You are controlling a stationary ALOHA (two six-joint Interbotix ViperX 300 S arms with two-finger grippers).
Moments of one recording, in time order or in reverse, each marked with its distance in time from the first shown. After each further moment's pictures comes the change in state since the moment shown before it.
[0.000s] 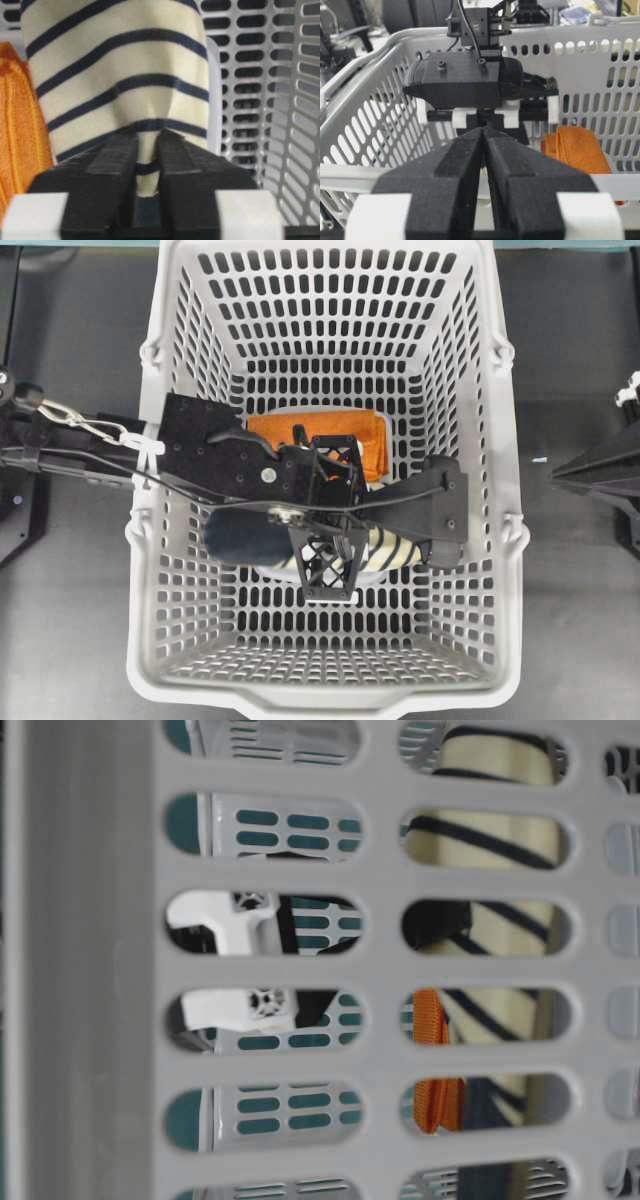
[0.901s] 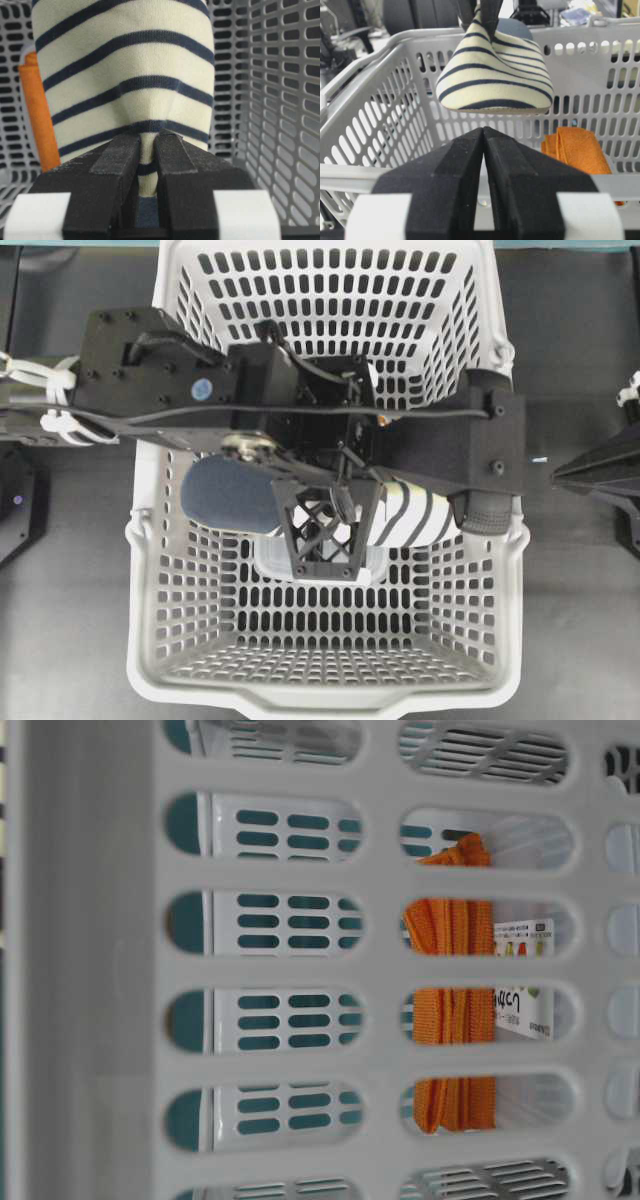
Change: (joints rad) left arm -0.002 -0.006 -0.517 0.003 0.457 0.020; right arm 0.002 -0.006 0.002 0.002 -0.002 0.000
